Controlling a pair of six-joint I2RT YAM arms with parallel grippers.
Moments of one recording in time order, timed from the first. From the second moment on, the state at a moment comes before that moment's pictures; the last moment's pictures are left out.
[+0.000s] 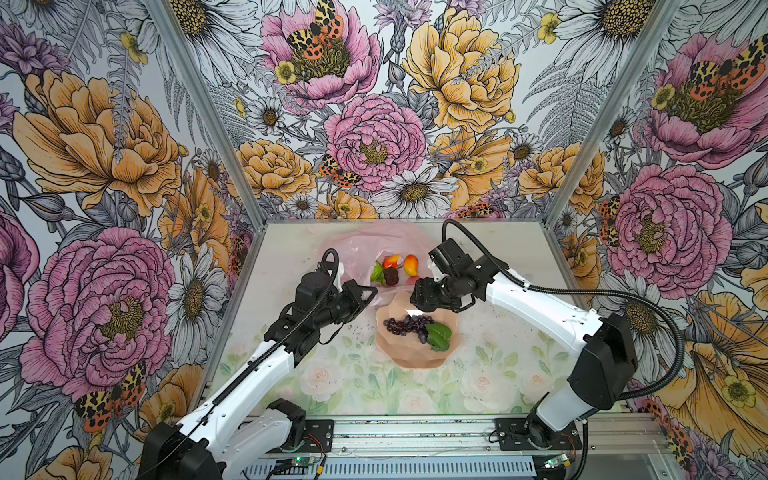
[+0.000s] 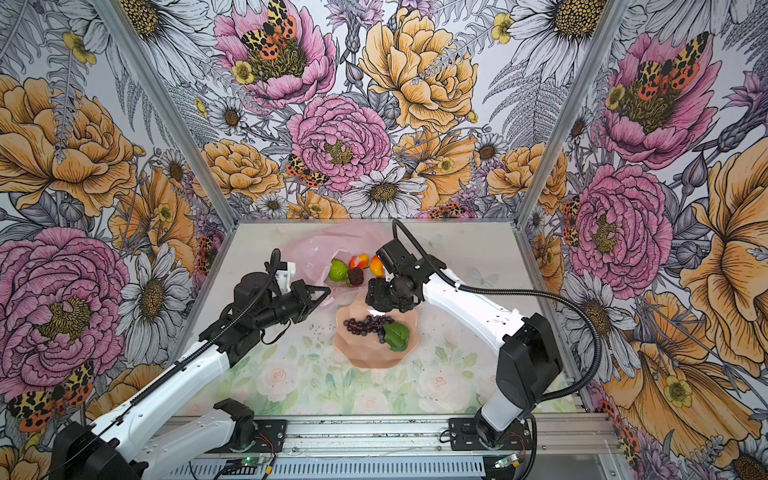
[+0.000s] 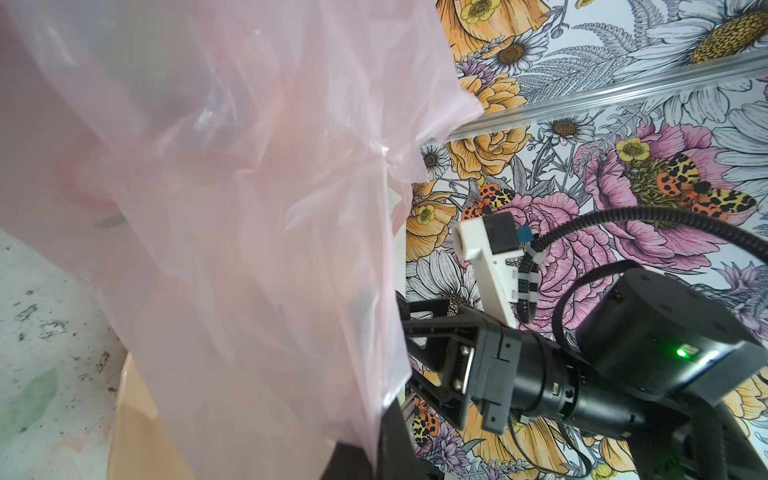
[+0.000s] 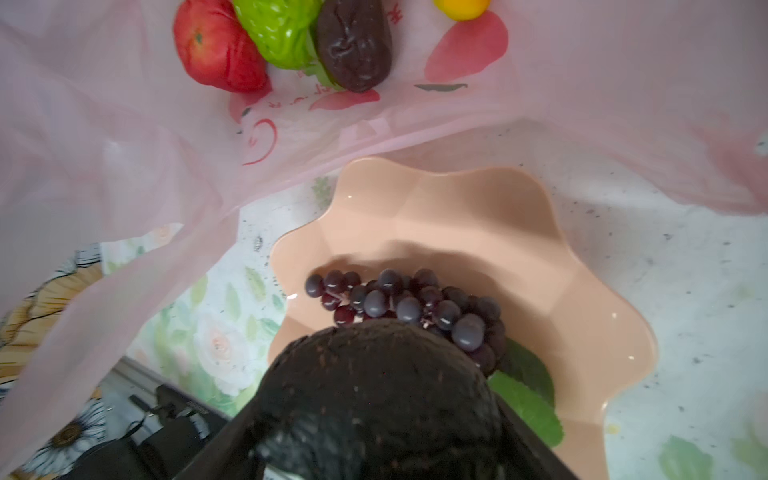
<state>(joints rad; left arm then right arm) -0.43 0.98 0.68 -0.08 0.39 -1.14 0.66 1.58 1.38 -0.86 -0.24 0.70</state>
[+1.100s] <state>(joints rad) -0.45 0.98 0.67 -0.08 0.38 -1.13 0.69 1.56 0.99 0.22 -0.21 1.90</state>
